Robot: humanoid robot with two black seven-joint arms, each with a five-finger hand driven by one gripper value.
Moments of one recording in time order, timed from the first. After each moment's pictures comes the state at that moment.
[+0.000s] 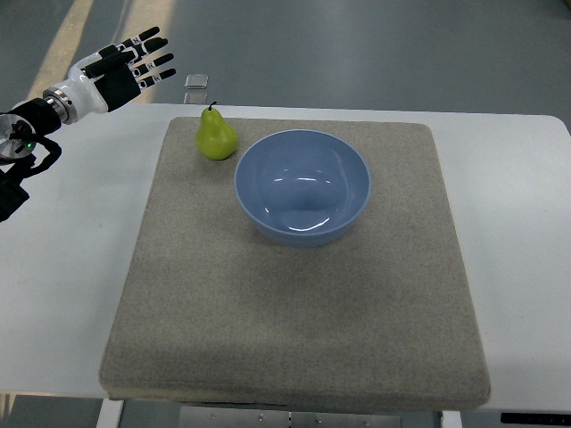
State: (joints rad) left arm -1.06 0.35 -0.52 -0.27 -0.25 -0.61 0.12; right arm 0.02 0.00 -0.04 0.07 0.00 0.16 0.01
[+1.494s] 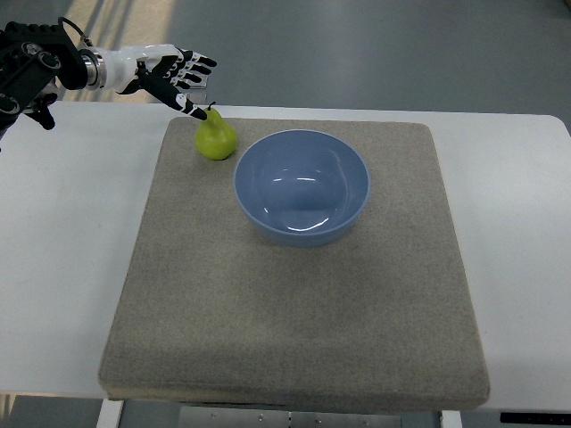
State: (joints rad) left arm -1.24 0.35 -0.48 -0.41 1.08 -0.60 -0.09; right arm 0.02 0.00 -0.04 0.07 0.00 0.16 0.01
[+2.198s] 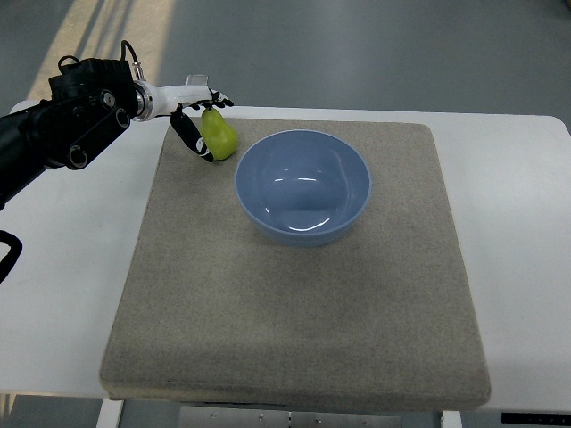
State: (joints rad) left arm -1.19 0.24 -0.33 -0.46 1.36 -0.34 -0.10; right arm 0.02 0.00 -0.04 0.07 0.00 0.16 0.01
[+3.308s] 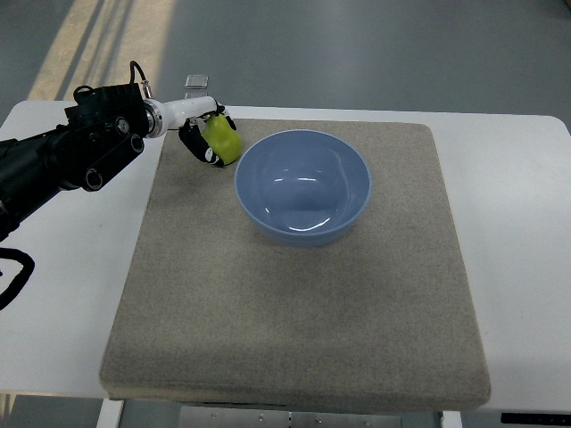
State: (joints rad) left arm -1.14 0.22 -0.34 -0.47 1.38 -0.25 -0.10; right arm 0.02 0.00 -0.04 0.07 0.00 0.16 0.01
